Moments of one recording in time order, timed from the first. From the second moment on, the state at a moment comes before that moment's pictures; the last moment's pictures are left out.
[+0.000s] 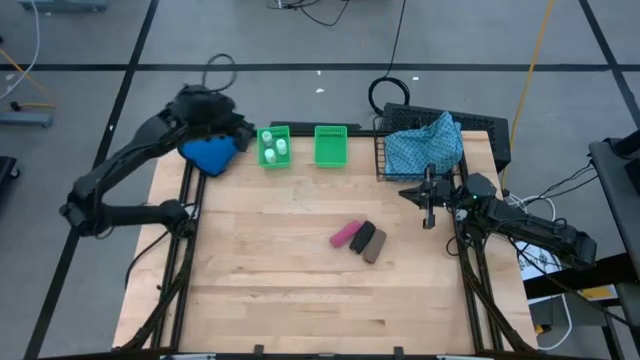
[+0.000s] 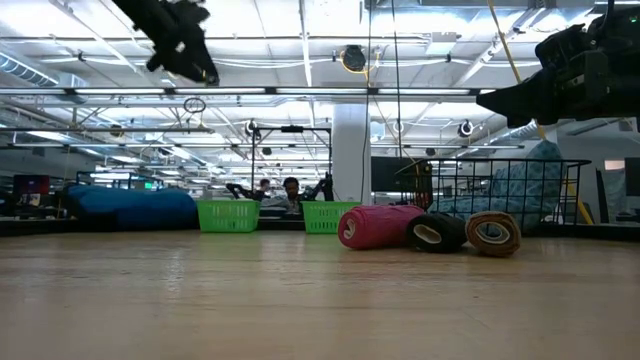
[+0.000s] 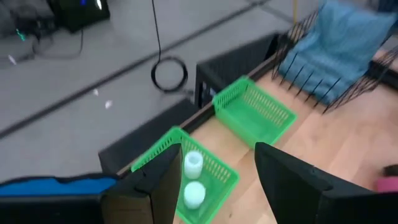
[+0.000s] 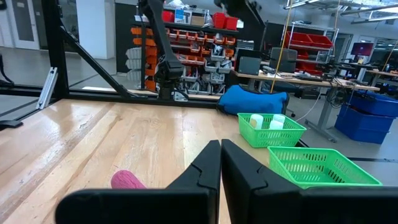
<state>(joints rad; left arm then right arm) 0.78 1.04 1.14 -0.65 0.06 -0.06 -0.47 0.22 0.01 0.26 -0.40 -0.10</state>
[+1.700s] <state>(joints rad) 0.10 0.74 0.43 0.36 0.26 -0.17 -0.47 0.22 0.01 0.26 -0.39 -0.10</state>
